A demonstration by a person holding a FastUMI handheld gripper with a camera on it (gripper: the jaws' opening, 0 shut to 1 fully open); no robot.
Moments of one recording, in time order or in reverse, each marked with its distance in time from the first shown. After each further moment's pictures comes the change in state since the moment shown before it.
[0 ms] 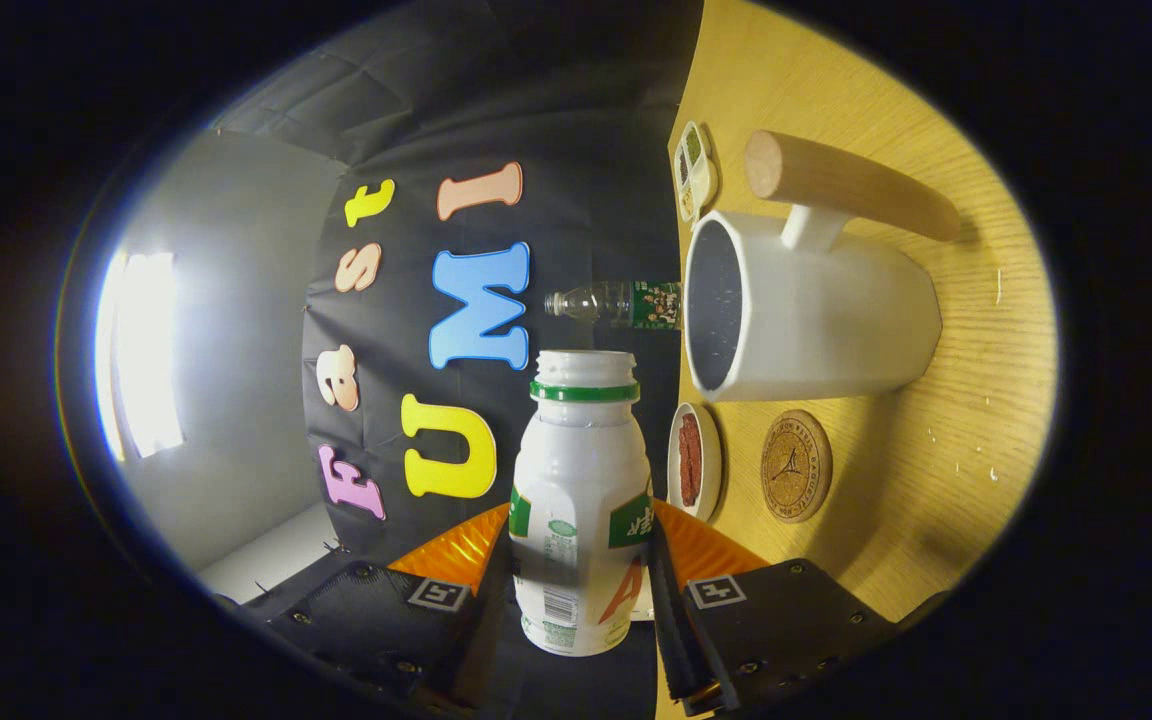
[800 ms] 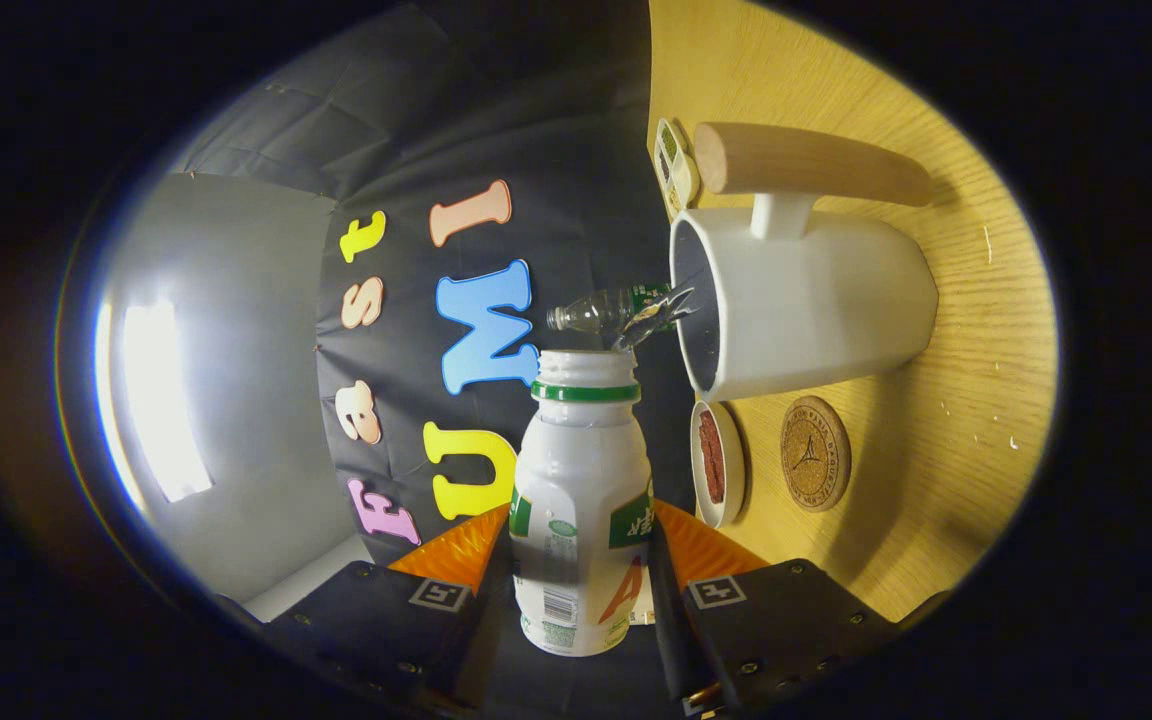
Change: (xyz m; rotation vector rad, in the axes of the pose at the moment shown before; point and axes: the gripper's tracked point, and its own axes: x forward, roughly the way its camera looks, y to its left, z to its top) arm 0.003 0.003 0.000 0.095 -0.034 0.048
